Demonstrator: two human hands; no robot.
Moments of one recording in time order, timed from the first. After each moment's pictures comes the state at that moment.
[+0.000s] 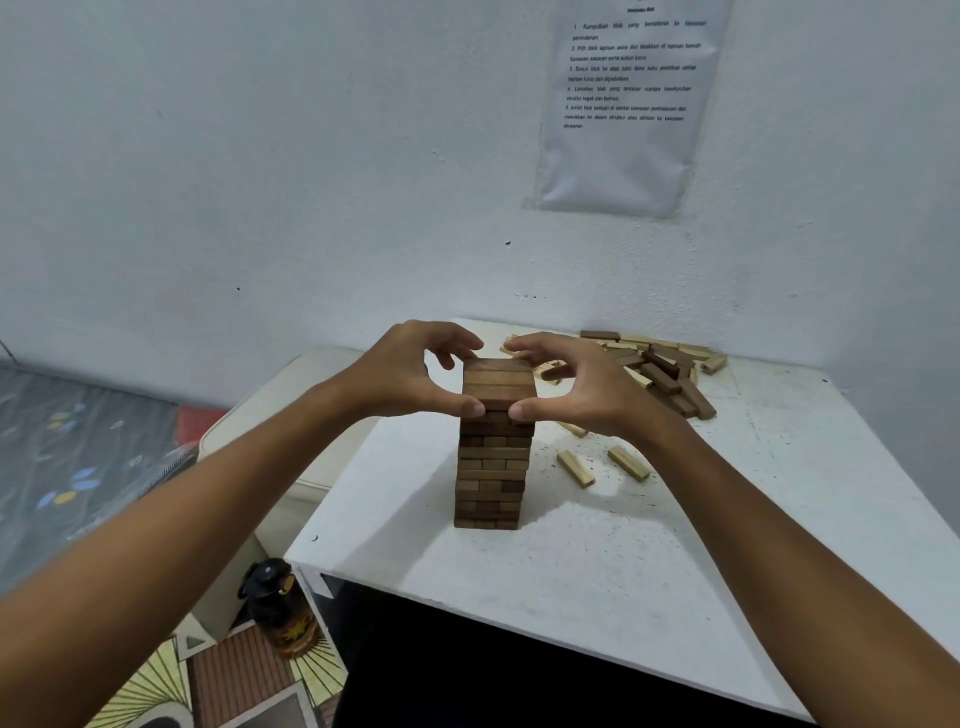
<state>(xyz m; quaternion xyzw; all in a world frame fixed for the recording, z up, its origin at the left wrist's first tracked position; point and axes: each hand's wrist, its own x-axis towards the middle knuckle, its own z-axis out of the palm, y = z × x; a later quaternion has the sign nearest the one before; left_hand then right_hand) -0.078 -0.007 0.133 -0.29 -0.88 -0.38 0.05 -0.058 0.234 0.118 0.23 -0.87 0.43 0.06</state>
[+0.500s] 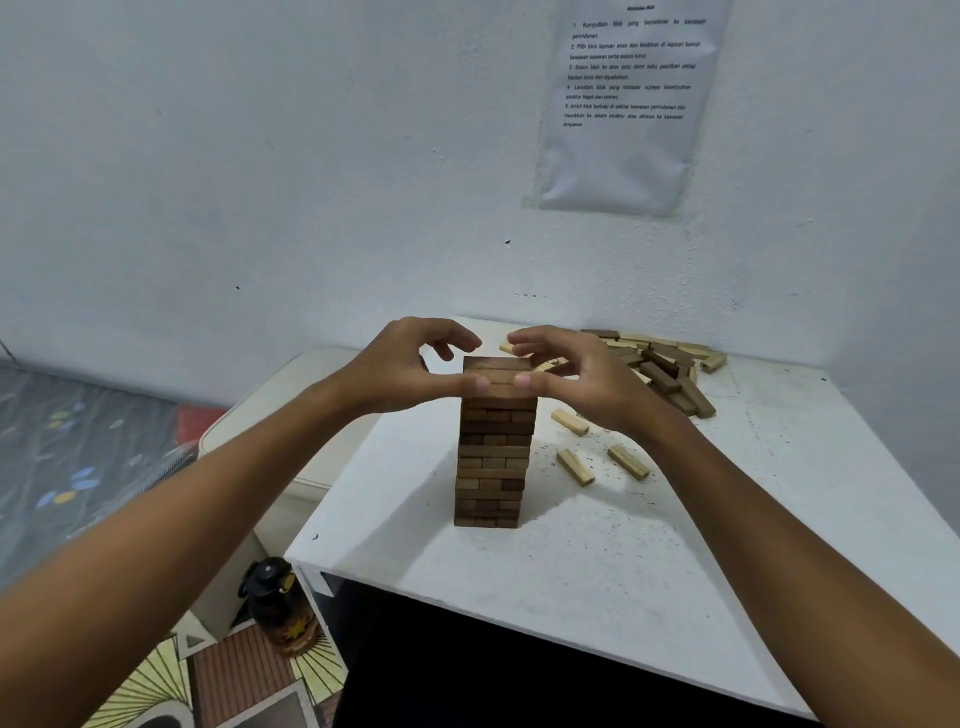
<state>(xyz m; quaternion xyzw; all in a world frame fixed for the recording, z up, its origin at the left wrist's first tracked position) -0.076 -0.006 0.135 -0.28 -0.88 -0.37 0.08 -0.059 0.234 0.119 0.24 -0.85 0.46 0.06</state>
